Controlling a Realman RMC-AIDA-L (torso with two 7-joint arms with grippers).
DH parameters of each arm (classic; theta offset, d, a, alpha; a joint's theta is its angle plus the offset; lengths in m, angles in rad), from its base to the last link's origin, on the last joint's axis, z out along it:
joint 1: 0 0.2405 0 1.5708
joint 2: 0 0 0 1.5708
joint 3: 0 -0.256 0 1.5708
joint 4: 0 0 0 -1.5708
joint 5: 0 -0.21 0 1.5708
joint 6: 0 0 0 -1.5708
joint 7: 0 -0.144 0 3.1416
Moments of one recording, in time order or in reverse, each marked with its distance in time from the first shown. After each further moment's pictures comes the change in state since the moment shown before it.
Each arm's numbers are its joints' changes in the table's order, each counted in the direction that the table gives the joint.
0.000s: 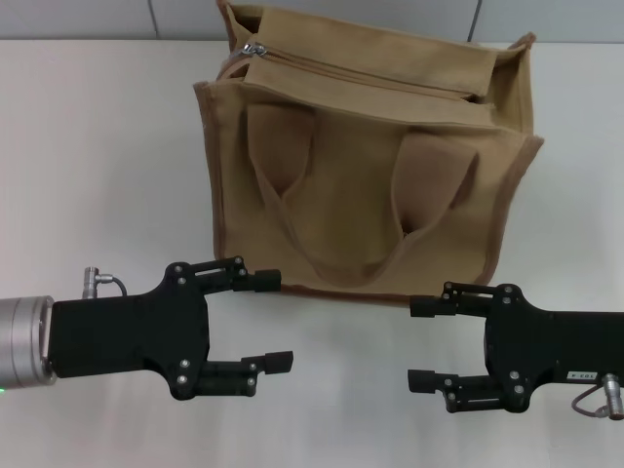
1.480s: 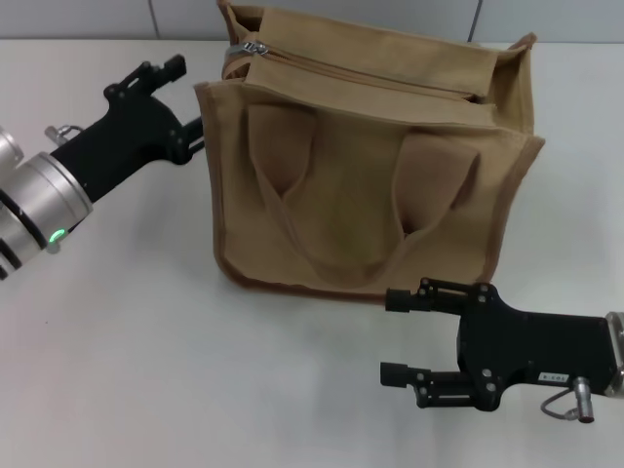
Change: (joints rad) left arm -0.240 0.026 0.554 -0.372 0.103 -0.484 -0.319; right arm 0.034 -0.002 -0.012 0.153 -0.047 0.031 0.076
